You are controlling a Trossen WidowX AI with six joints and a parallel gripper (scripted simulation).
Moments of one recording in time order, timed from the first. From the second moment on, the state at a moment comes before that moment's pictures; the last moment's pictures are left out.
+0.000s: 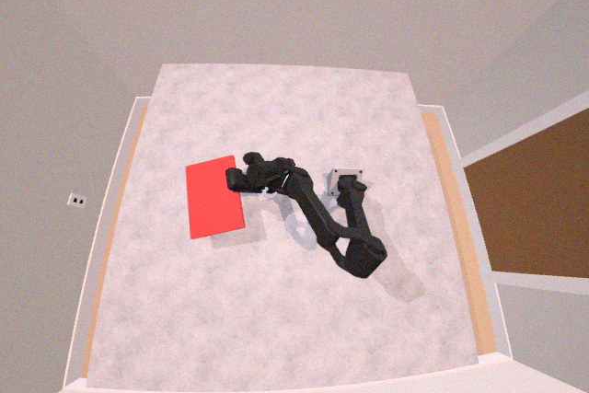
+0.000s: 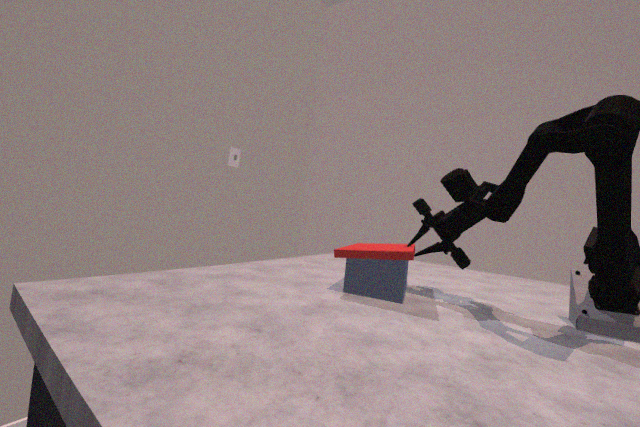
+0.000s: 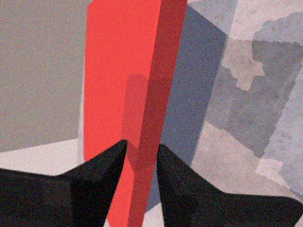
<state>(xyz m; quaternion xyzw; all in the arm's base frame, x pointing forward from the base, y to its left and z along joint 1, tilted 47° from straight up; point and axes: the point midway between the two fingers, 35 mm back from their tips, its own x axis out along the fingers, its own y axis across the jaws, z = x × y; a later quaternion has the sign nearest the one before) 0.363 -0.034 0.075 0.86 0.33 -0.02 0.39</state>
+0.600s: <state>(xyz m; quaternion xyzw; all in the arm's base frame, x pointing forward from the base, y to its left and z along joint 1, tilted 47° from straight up) 0.364 -0.034 0.075 0.86 0.33 -0.02 0.39</state>
